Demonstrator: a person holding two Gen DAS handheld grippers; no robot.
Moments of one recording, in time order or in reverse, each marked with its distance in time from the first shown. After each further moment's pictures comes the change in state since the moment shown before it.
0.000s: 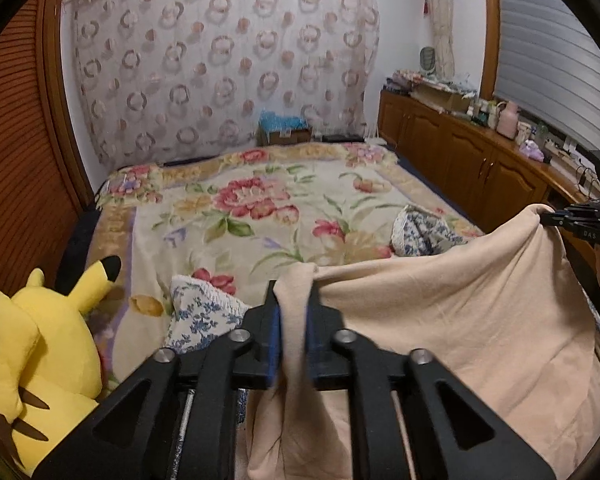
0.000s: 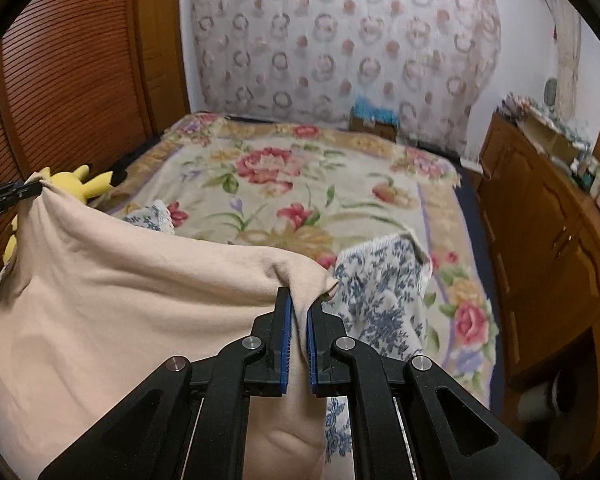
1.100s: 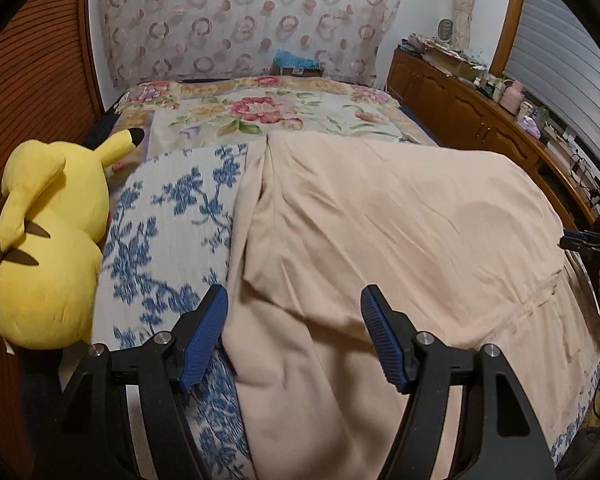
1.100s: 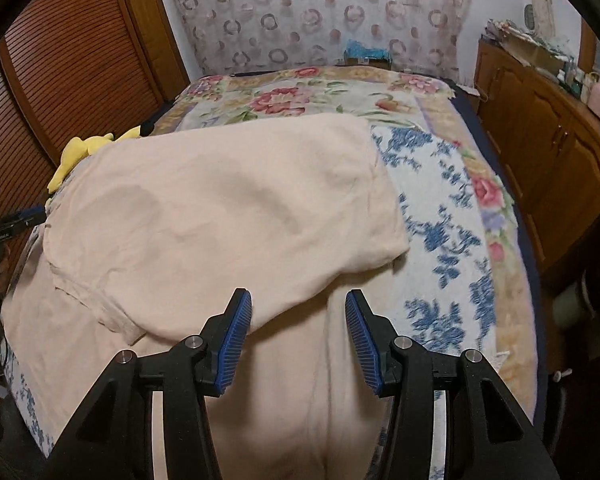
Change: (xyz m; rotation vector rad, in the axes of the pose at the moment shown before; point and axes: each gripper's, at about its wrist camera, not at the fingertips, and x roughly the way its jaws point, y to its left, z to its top) left arm -0.089 -0.001 -0.154 -0.128 0.190 -0.030; right arm -0.103 0.026 -0.154 0.149 0.119 0.078
